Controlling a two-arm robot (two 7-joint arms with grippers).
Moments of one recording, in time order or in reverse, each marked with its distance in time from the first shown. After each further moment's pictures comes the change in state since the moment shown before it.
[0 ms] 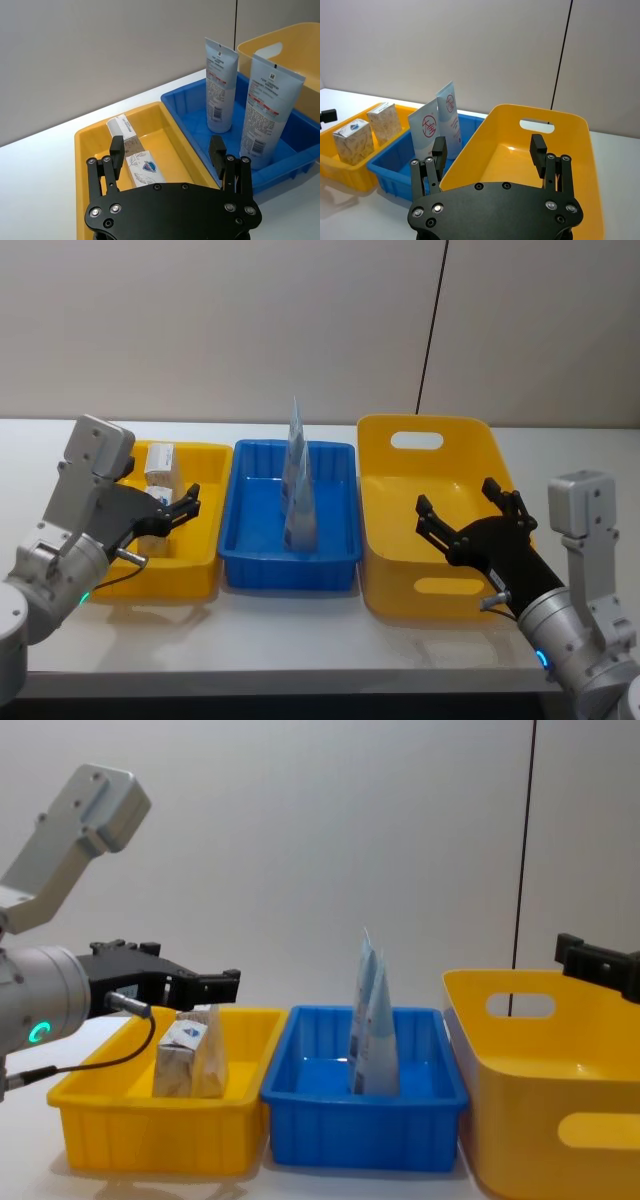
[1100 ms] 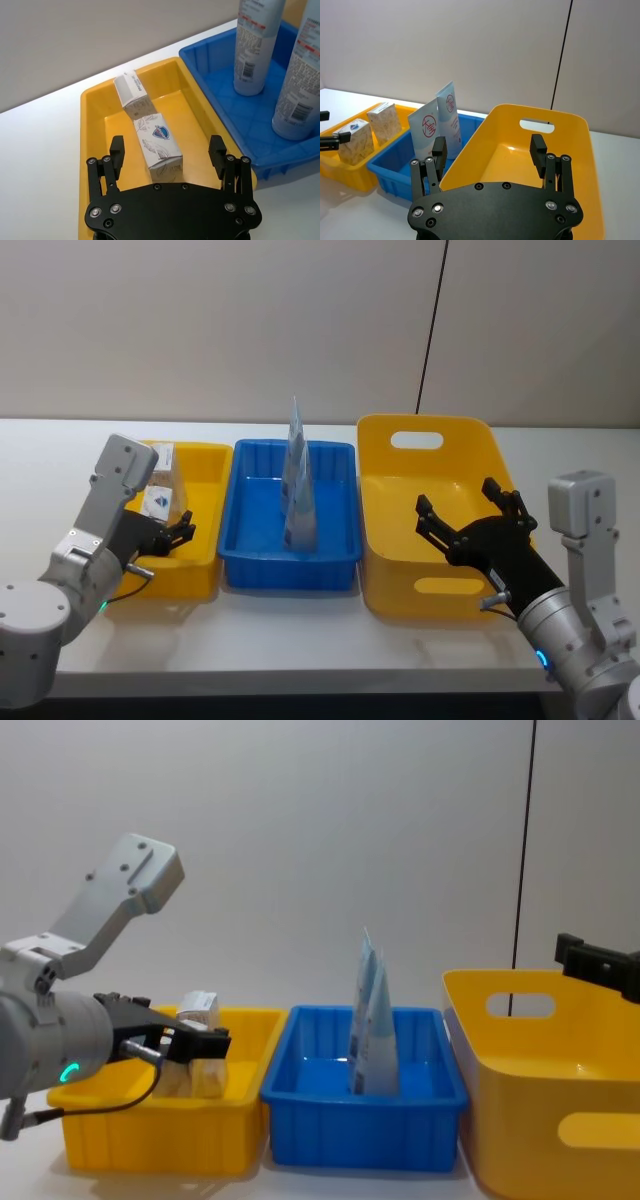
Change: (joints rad) left arm -0.043 -0.069 0.026 0.102 0.092 0.134 0.086; right arm 0.000 0.000 0.000 0.000 0.000 0.000 0.000
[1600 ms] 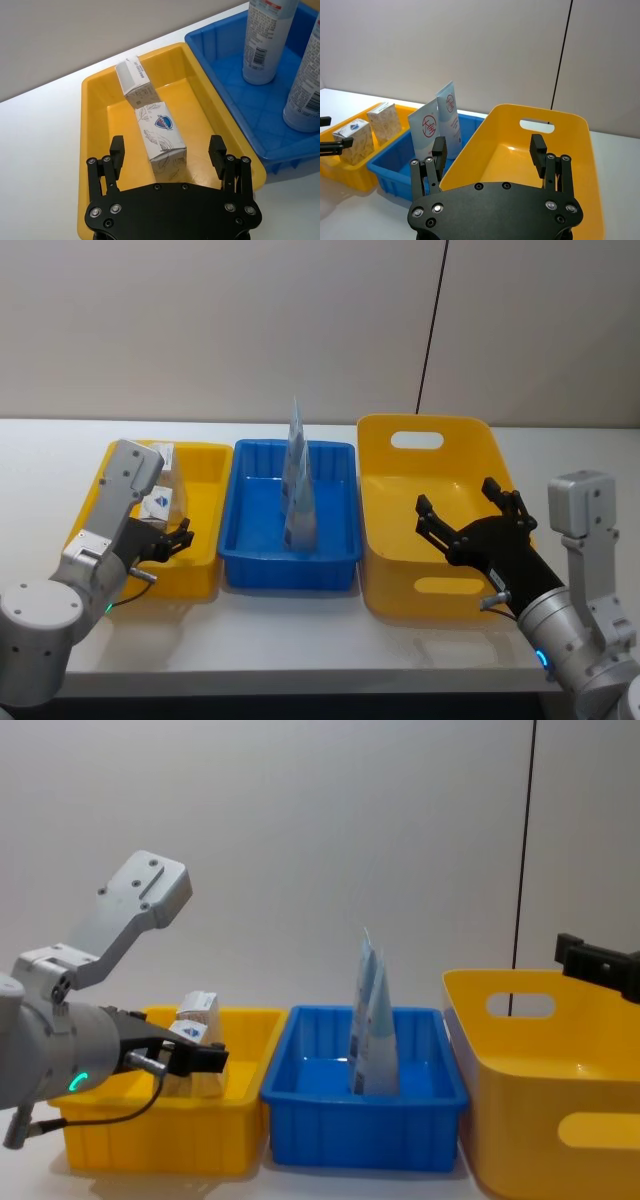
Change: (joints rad) left arm -0.010 -0.025 0.001 0.026 0.025 0.042 0.024; right arm 0.000 0.000 0.000 0.000 0.000 0.000 0.000
